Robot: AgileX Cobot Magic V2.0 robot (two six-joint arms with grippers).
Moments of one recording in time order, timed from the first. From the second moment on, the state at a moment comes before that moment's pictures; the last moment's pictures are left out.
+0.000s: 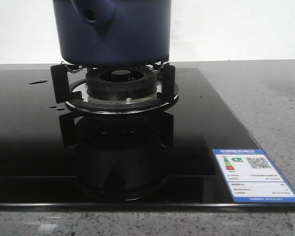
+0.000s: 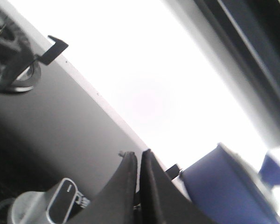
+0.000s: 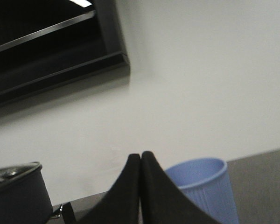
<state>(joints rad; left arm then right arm) -0.07 0.00 0.00 -0.93 -0.03 0.02 -0.04 -0.01 0.01 0.06 -0.28 0.30</state>
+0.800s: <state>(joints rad) -0.31 0.59 -0.55 -0.63 0.49 0.24 -0.04 0.39 -0.64 0.19 1.03 0.27</state>
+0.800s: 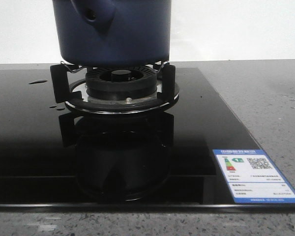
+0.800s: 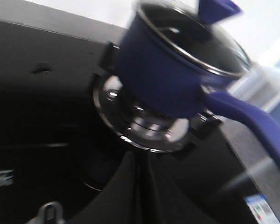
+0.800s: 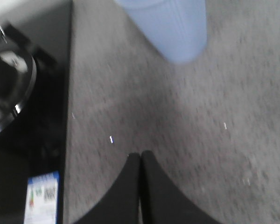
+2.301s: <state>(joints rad) -0.23 1.28 -1.12 -1.56 0.90 1.70 -0.04 0.50 -0.73 0.66 0.88 -0.51</state>
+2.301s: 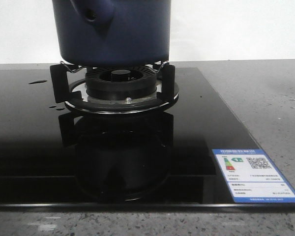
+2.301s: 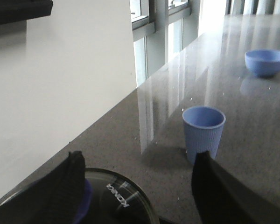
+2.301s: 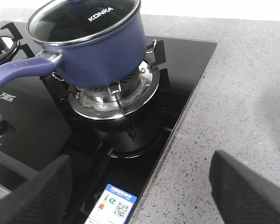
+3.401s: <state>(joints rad) -0.21 1.56 -1.22 -1.55 0.87 1.74 -0.04 0.50 -0.73 0.66 0.90 -0.52</state>
